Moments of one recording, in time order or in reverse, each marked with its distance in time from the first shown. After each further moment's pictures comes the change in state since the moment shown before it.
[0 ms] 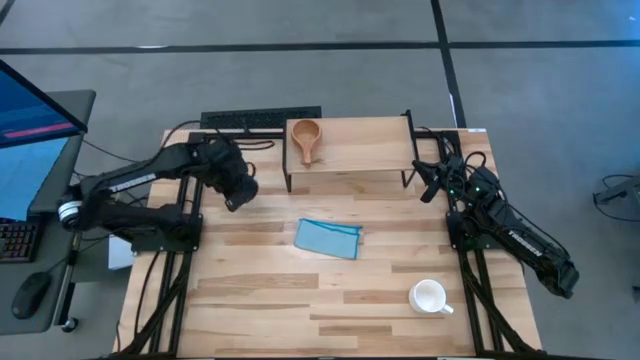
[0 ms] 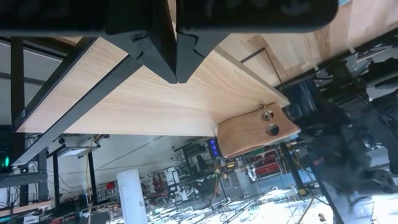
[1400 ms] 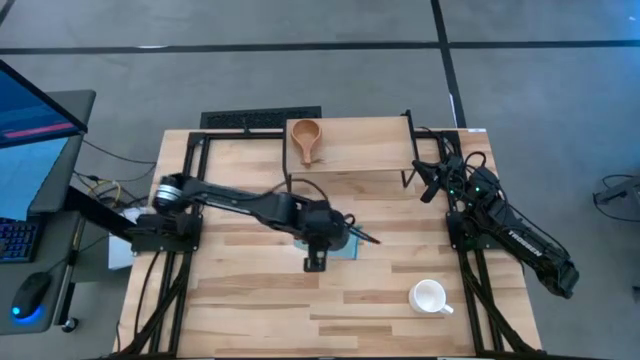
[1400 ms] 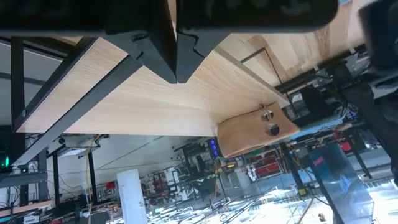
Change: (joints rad) left arm -0.687 0.809 0.812 0.142 -0.164 -0.015; right arm 0.000 0.000 0.000 0.000 0.000 0.000
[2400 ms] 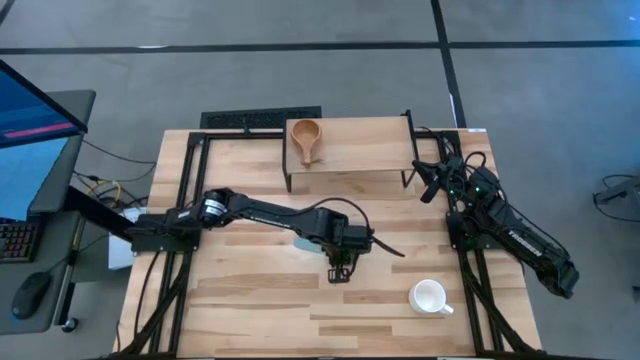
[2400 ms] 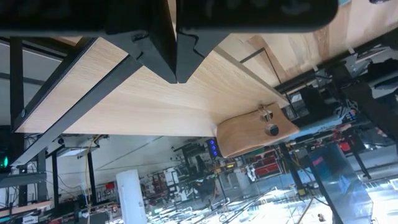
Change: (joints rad) left arm -0.015 0.407 0.399 -0.152 0.059 -0.070; right arm 0.000 0.001 0.000 0.000 -0.004 0.000
